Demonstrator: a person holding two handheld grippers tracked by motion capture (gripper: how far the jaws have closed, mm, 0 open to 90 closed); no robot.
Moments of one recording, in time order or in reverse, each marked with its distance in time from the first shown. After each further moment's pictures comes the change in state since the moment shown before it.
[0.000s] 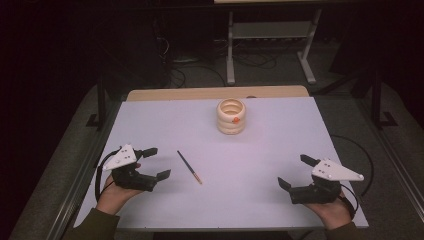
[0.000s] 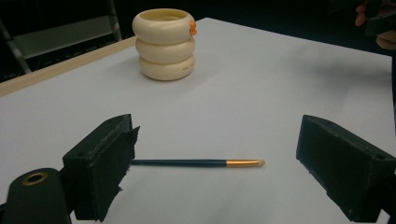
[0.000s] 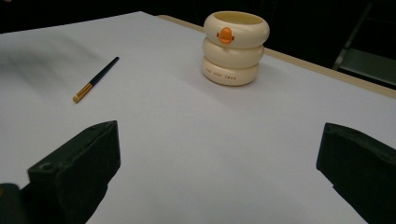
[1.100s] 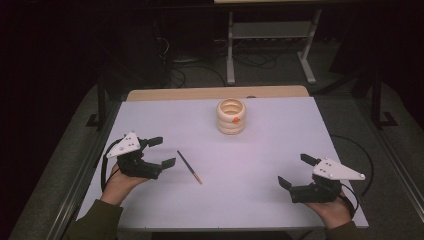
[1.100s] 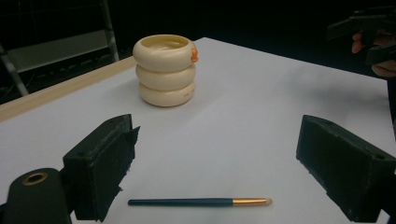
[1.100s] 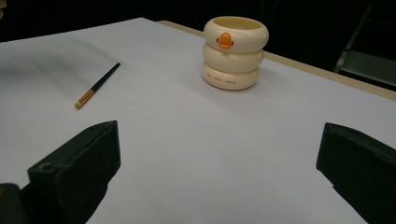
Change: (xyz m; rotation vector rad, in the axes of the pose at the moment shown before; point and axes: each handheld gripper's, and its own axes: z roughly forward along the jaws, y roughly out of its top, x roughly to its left) left arm 0.012 0.022 0.017 -0.056 -0.029 -0.013; right arm -0.002 0.001 0.000 -0.018 0.007 0.012
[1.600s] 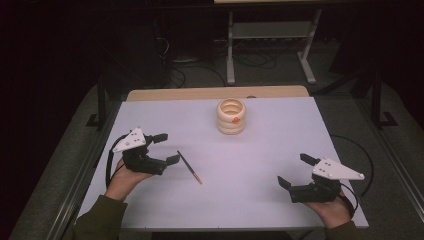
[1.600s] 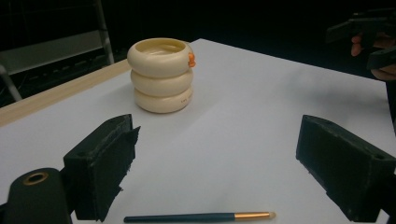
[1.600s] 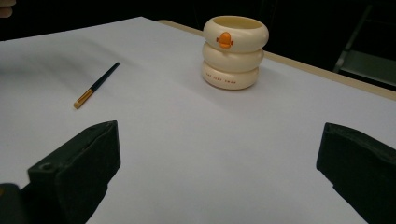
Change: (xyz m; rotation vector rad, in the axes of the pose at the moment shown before) left arm 0.004 0.008 0.014 0.005 -0.019 0.007; right arm 0.000 0.000 0.001 0.002 -0.003 -0.002
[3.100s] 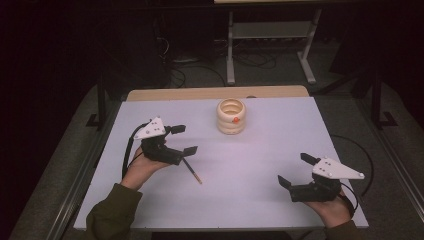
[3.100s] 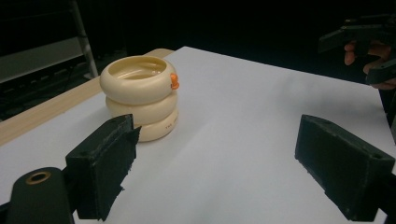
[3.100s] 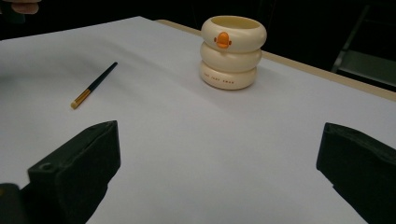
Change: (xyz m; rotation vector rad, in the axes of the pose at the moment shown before) left arm 0.000 0.023 0.046 0.002 -0.071 0.036; right arm -0.001 0.001 0.000 0.003 -0.003 -0.002
